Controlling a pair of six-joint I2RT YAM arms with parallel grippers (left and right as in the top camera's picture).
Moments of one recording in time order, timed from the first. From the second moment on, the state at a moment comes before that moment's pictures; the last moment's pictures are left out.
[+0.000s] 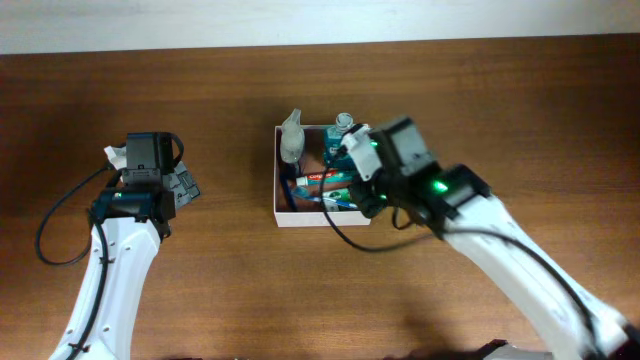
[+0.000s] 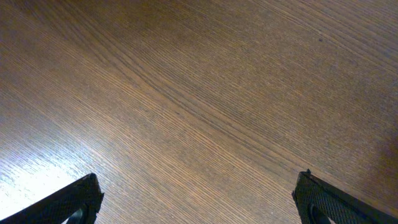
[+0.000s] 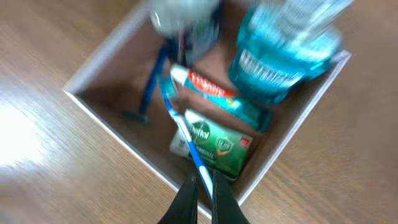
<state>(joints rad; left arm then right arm) 0.02 1.38 1.05 -0.76 -0.38 -0.45 0.51 1.42 1.21 -0.70 -0.13 -0.09</state>
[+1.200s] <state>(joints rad) 0.02 1.38 1.05 -0.76 -0.38 -0.45 0.51 0.69 1.20 -0.87 -0.14 -0.14</state>
